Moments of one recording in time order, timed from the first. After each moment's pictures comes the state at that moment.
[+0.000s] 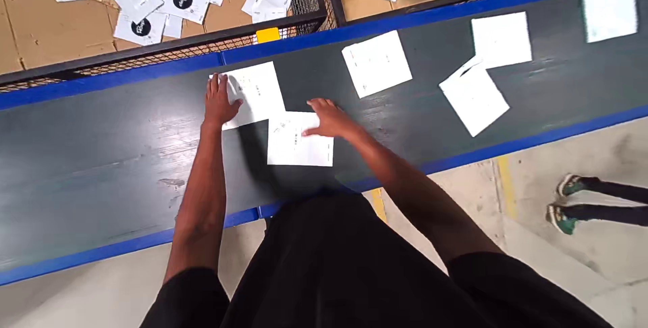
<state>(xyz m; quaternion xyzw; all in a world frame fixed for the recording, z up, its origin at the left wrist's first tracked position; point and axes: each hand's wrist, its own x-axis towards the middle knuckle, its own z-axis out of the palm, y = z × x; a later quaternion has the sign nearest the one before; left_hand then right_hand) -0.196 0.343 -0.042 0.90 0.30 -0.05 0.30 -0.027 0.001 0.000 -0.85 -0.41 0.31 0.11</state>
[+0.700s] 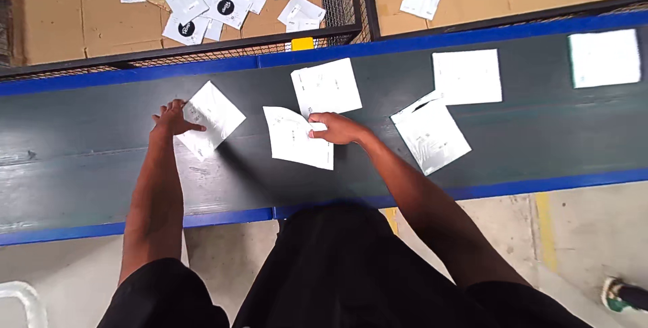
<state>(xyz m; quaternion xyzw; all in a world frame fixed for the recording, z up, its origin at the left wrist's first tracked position) -0.349 0.492 0.004 0.82 0.45 -0.28 0.20 -0.050 0.068 0.047 -0.70 -0.49 0.47 0.22</state>
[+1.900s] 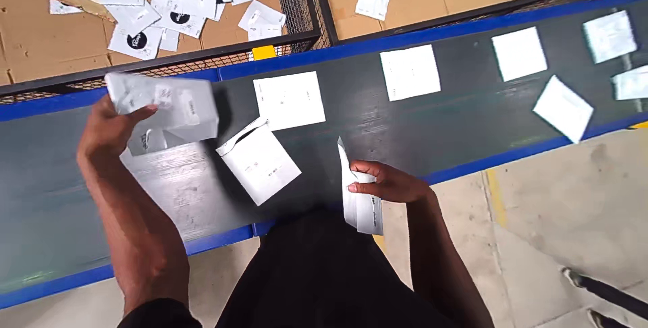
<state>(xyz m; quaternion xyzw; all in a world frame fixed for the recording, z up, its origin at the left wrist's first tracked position) -0.282 0.448 0.096 0.73 0.39 0.09 0.55 -0.055 -0.124 0.127 -0.63 -0.36 0.55 0.42</state>
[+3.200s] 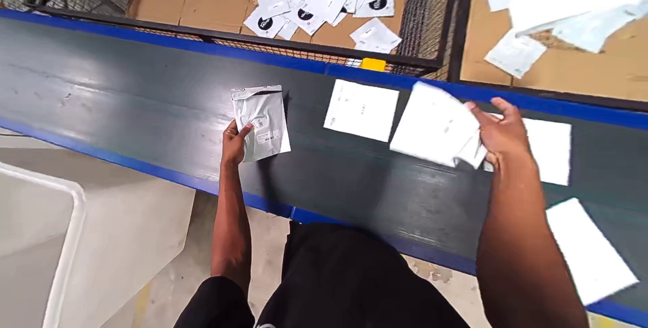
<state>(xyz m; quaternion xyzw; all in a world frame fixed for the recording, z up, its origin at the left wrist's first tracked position) -0.433 0.338 0.003 0.51 0.45 0.33 0.65 0.088 -0.004 0.084 -0.86 -0.11 0.26 0.43</state>
